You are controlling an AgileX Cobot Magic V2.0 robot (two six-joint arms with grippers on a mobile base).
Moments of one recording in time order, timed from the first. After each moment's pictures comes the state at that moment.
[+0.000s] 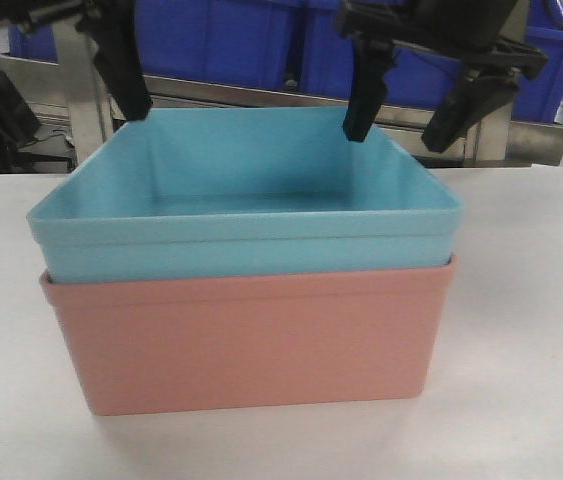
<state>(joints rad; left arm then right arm) -0.44 1.59 -1.32 -0.15 0.87 -0.16 0.36 1.80 -1.48 0.25 0.86 0.04</state>
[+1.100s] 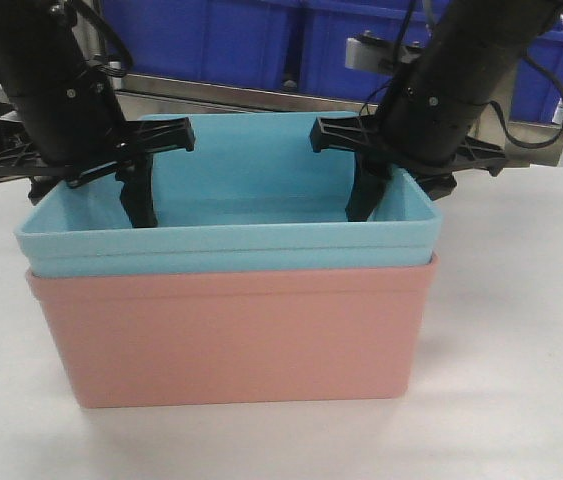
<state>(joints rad) -0.44 1.88 -1.35 -0.17 0.74 -0.29 0.39 1.89 -1.29 0.26 0.53 0.05</state>
